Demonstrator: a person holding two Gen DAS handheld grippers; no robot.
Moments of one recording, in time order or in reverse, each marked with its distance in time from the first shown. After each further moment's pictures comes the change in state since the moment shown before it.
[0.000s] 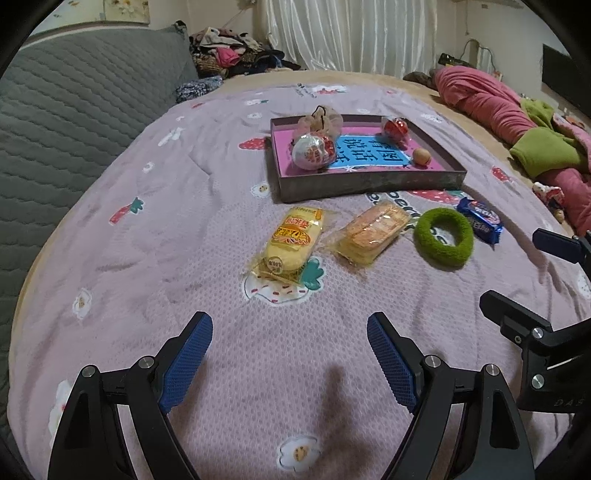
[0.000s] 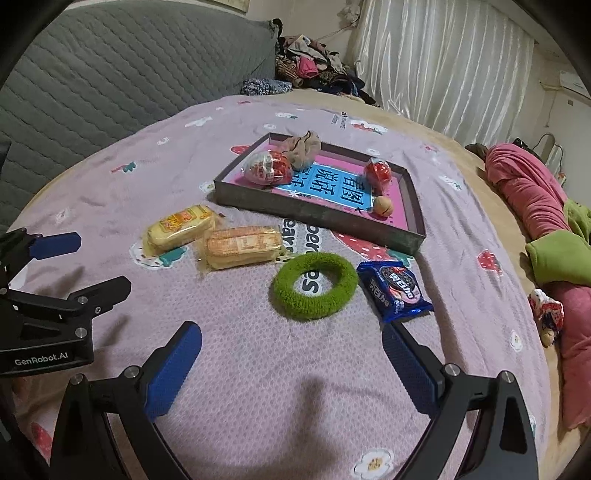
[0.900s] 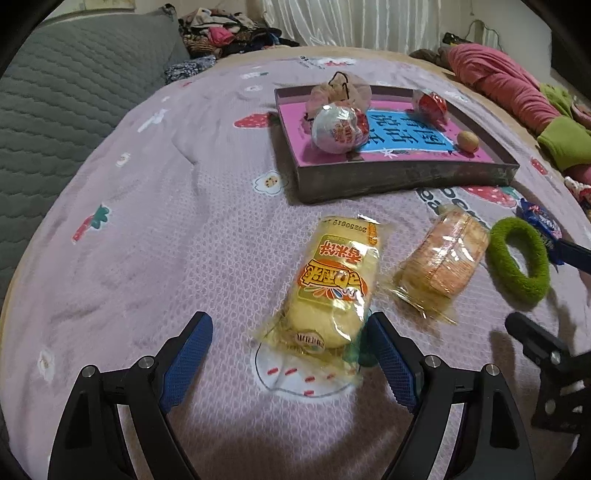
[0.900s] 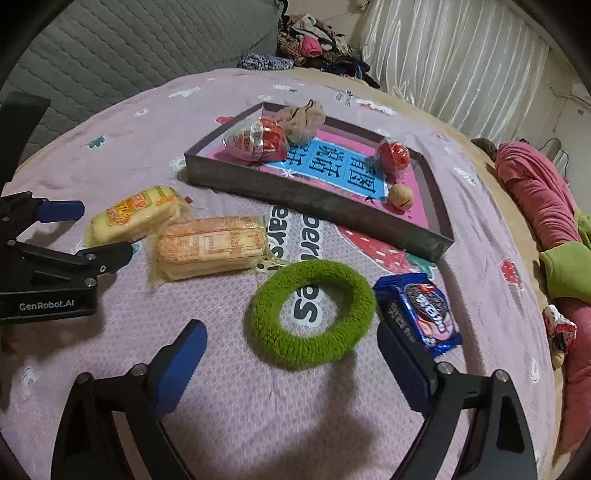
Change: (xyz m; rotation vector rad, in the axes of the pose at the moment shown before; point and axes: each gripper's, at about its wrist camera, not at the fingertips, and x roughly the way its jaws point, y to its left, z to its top) left arm 0.094 0.016 0.040 0.029 0.084 0.008; right arm 0.073 0.000 0.019 -0.037 0.086 -0.034
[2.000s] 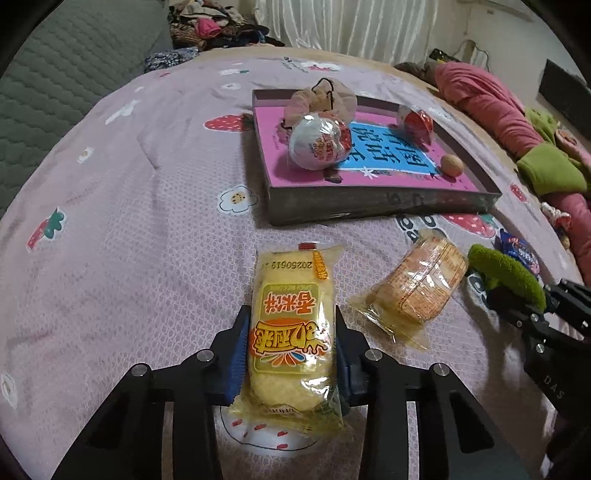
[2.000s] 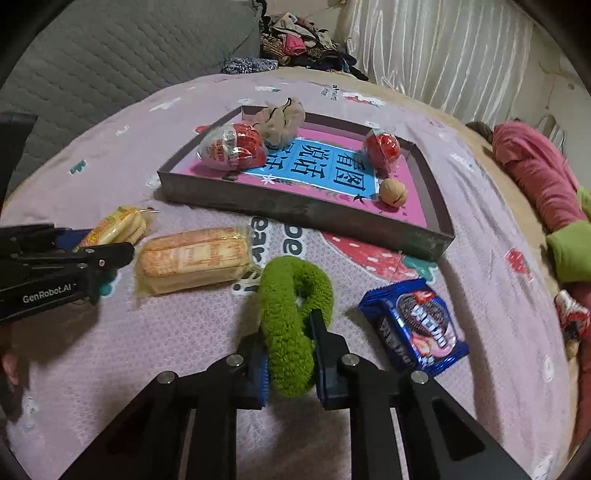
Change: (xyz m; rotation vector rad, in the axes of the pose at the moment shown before) left arm 0.018 0.002 0.022 -0.060 -0.004 -0.166; right arm 0.013 -0.020 0.010 0.099 -0.005 0.041
